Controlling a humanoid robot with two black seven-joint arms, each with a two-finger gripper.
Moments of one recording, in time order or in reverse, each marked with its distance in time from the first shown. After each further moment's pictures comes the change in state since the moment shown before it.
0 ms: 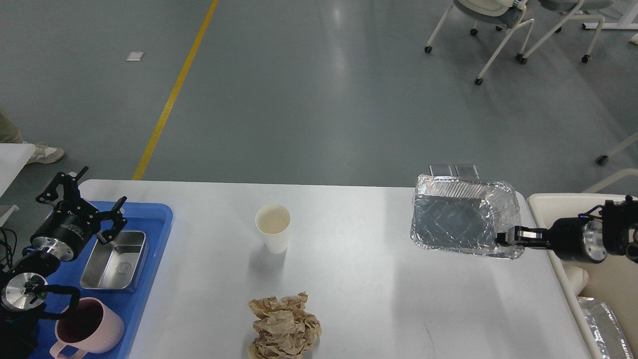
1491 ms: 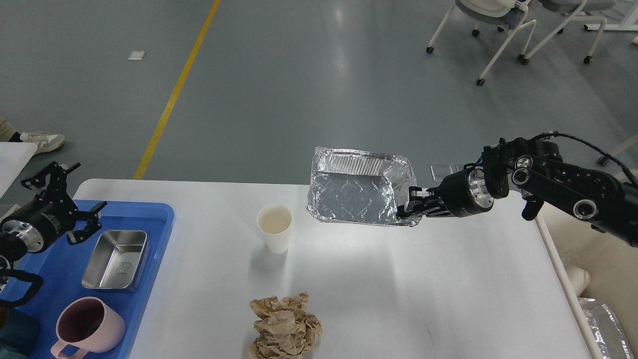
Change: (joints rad) left arm -0.007 0.307 0.215 -0.308 0.018 0.232 0.174; right arm 0.225 0.382 0.004 -0.029 0.286 0.204 -0.350
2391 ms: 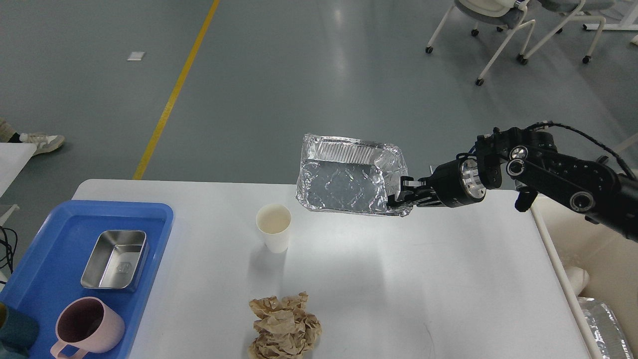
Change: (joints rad) left arm 0.008 0.901 0.318 -0.601 0.006 0.111 -0.011; right arm 0.031 0.008 0.022 0.017 0.003 -0.006 0.000
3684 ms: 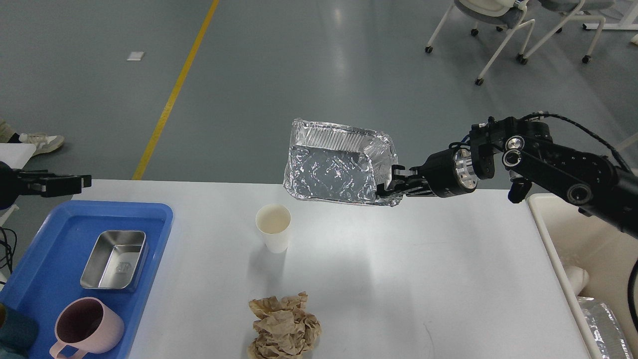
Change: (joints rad) left arm -0.367 -0.576 0.040 0.369 1.559 -0.324 -0.315; right arm 0.019 0.027 0.042 0.011 0.000 -0.002 0.009
